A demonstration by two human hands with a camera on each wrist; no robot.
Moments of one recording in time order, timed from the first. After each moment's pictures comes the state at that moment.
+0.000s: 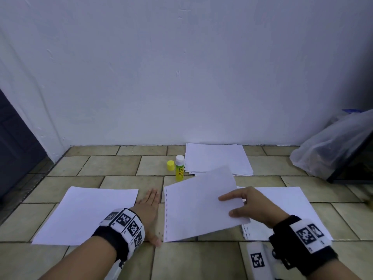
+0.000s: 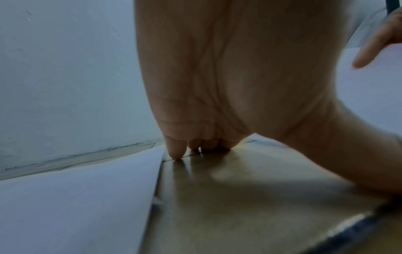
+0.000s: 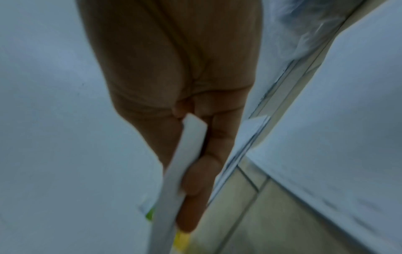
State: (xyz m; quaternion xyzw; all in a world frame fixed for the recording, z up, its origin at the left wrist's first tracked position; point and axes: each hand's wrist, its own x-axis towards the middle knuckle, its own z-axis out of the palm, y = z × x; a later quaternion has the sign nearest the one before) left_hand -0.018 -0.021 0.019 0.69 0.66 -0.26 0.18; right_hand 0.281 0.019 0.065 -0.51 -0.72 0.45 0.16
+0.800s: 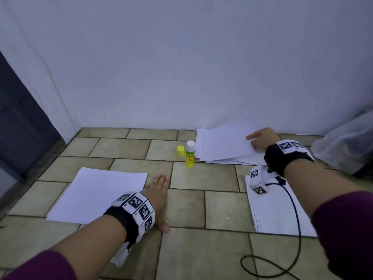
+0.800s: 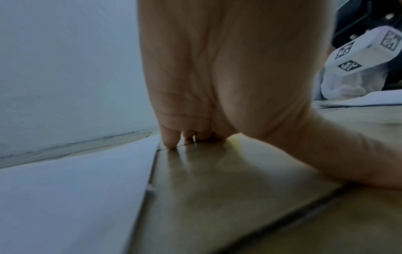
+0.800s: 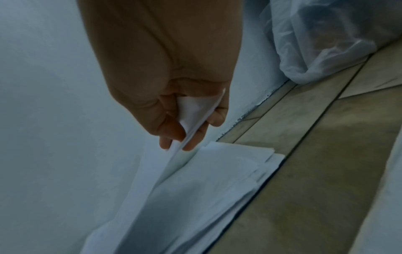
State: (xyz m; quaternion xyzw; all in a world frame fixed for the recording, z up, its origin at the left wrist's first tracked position) left_hand -0.013 -0.023 0.012 0.67 0.68 -0.26 0.13; right_hand 0.273 0.180 0.077 -0.68 -0.66 0.28 0.17
